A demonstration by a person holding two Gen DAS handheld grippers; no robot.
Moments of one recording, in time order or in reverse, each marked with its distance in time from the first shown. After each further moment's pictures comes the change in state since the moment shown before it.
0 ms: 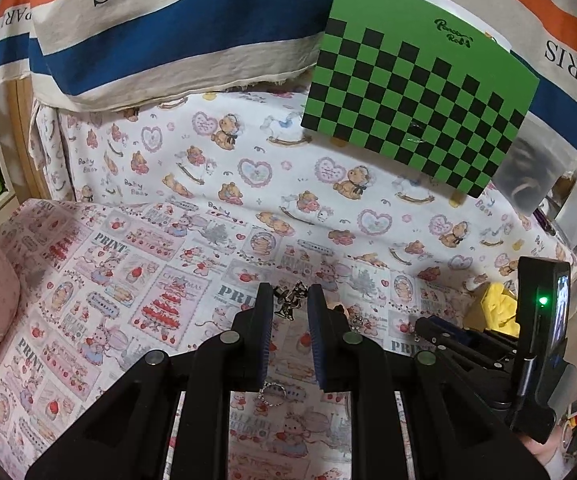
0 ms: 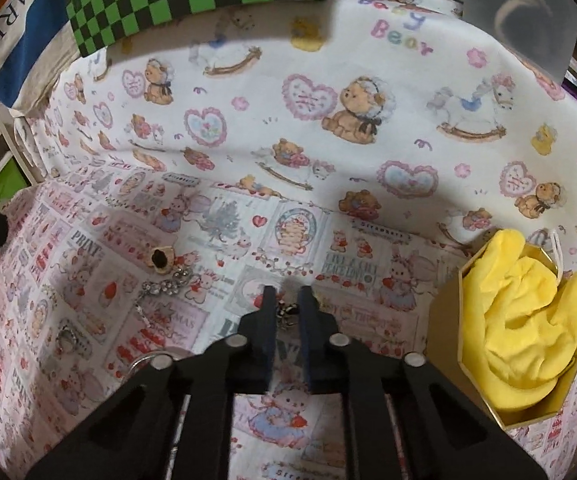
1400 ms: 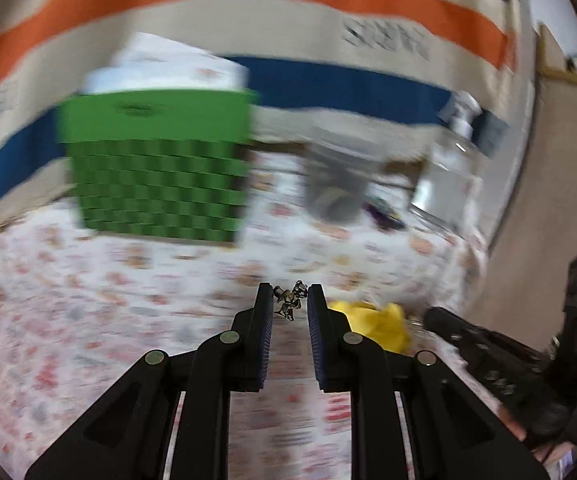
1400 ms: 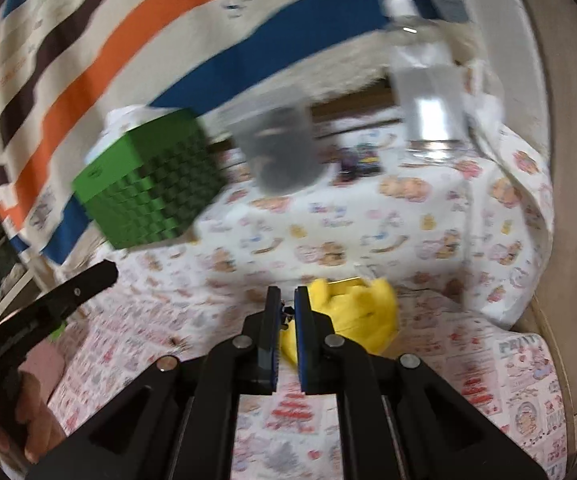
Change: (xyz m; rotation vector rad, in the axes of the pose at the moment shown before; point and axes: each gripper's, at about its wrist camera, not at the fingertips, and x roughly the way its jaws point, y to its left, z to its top) left arm -0.043 -0.168 0.004 0.284 -0.125 -0.313; right arm -0.162 -0.133 -0.056 0.333 -0.431 0.064
